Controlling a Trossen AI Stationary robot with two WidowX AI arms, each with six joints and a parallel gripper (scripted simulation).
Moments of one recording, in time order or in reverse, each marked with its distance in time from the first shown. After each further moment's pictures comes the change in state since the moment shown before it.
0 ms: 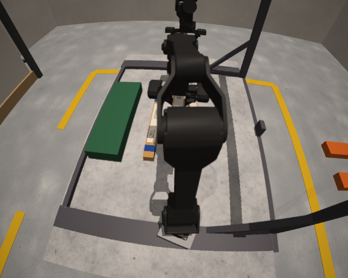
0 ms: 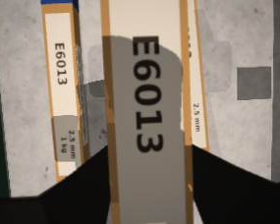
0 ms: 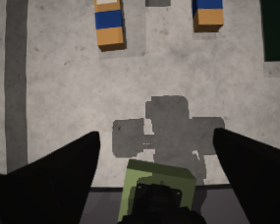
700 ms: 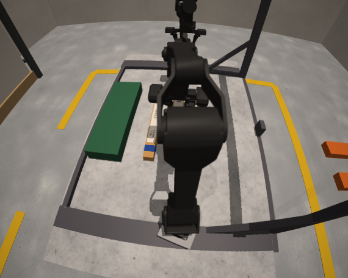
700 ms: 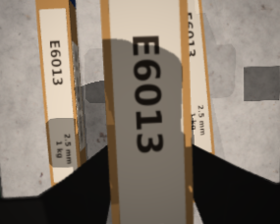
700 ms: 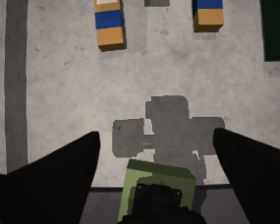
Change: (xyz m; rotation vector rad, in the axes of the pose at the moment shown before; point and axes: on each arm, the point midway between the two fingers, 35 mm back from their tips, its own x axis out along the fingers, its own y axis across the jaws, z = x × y) left arm 0.017 0.000 -0.004 0.000 -0.009 0.001; right arm 0.000 0.000 0.000 0.000 0.000 0.000
